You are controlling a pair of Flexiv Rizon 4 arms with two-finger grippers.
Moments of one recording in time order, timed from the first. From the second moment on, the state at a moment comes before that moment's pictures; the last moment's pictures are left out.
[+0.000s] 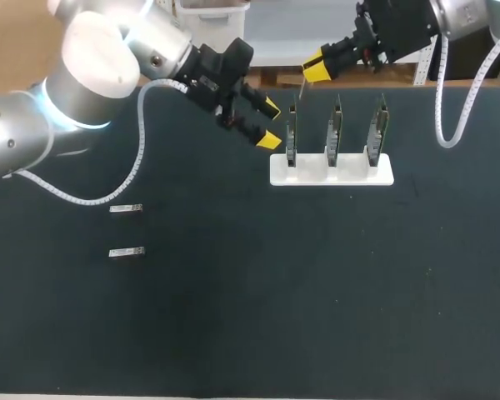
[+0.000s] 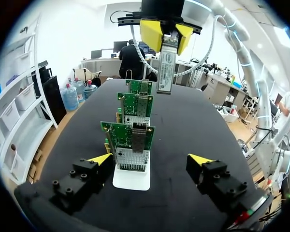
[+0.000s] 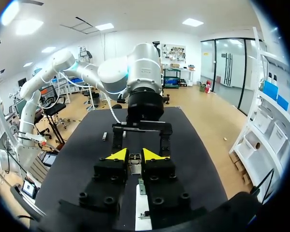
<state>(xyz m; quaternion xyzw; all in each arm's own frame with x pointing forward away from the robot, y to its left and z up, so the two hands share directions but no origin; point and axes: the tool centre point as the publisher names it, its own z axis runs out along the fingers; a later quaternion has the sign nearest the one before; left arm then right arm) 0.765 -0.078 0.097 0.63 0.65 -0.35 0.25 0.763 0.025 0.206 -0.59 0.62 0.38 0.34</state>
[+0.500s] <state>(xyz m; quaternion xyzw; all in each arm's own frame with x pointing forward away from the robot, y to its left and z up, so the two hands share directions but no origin) 0.765 -0.079 0.098 0.63 0.65 -0.35 0.25 0.759 0.026 0.201 -0.60 0.61 0.38 0.34</state>
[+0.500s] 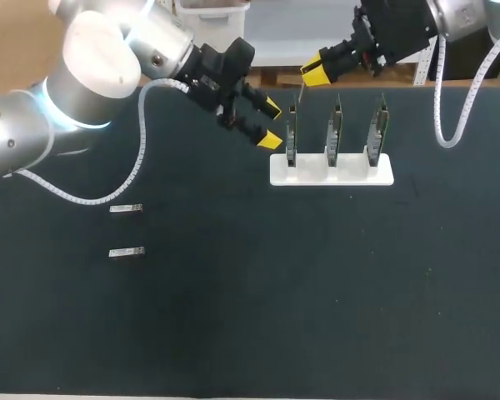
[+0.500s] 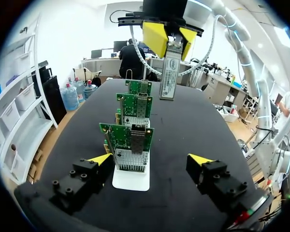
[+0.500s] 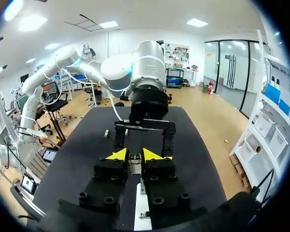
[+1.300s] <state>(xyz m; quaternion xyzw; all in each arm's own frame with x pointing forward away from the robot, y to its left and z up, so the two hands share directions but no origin) 0.765 -0.079 0.097 0.63 0.65 -0.35 0.25 0.765 0.033 0.191 -0.61 0.61 0.38 0.33</state>
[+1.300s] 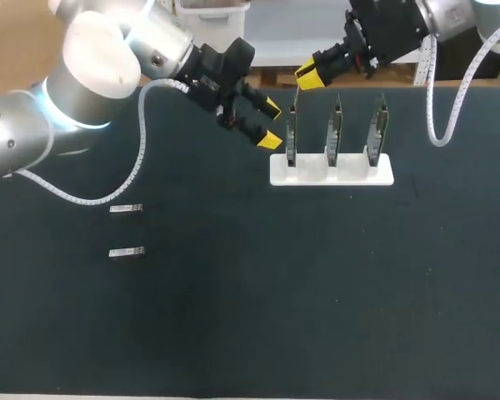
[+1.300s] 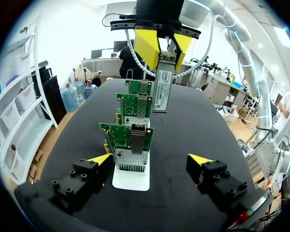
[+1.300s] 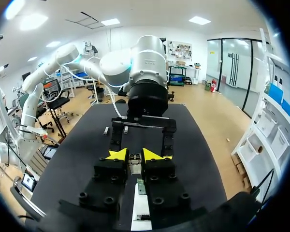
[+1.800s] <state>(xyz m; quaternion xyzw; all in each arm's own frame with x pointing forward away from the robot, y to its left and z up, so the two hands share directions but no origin) 0.765 -0.079 0.097 0.63 0.65 -0.35 0.25 0.773 0.037 0.184 -0.62 0.62 0.36 0.32</state>
